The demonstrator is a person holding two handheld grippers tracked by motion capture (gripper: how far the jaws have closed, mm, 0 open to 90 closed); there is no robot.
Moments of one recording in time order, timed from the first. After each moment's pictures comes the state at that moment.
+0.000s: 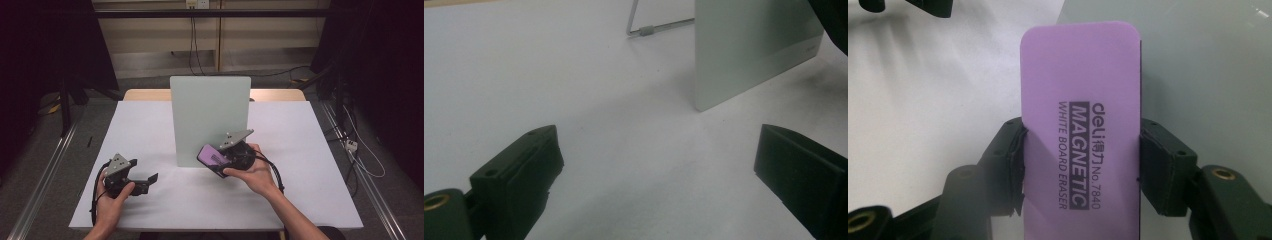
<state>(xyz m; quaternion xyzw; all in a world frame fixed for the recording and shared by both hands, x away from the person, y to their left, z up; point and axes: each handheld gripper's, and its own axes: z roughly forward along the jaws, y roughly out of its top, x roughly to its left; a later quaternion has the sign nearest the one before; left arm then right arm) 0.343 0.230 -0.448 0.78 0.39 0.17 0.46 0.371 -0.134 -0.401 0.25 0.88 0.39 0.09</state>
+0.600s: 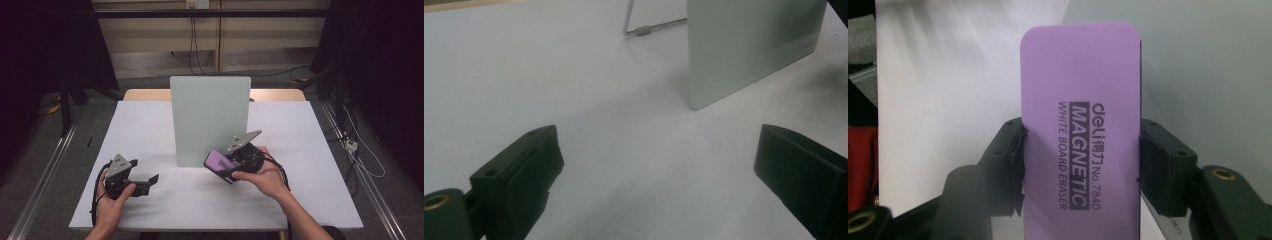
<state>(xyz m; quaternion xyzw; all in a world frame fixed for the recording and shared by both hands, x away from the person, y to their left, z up) 0.339 0.228 -0.445 0.79 0.38 0.18 0.45 0.361 -0.153 -0.397 0.25 0.89 0.37 0.05</state>
